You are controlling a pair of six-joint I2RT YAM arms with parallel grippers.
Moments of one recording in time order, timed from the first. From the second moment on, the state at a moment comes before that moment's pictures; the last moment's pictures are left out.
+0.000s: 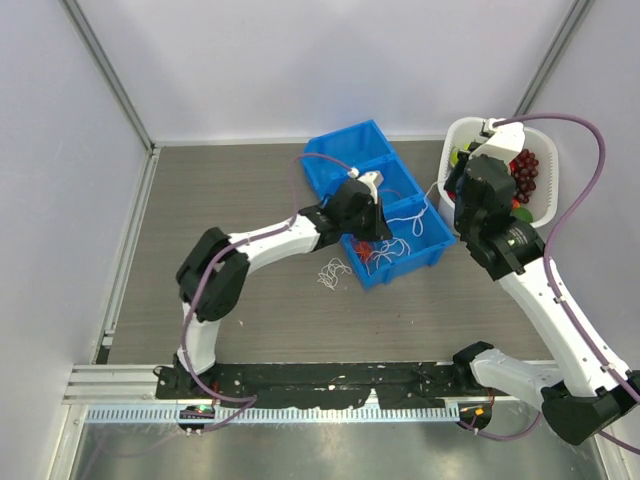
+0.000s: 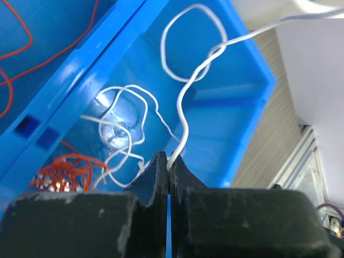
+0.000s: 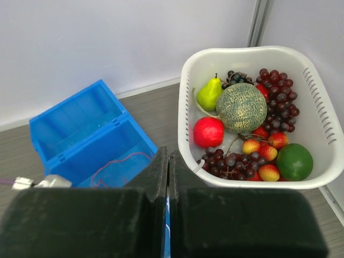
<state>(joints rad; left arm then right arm) -0.85 1.92 1.45 -0.06 0.17 -0.67 0.46 1.04 1.25 -0.35 0.71 0.22</state>
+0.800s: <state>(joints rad) -0.98 1.89 1.55 -0.37 -0.17 -0.38 0.39 1.05 1.19 -0.36 0.67 0.23</state>
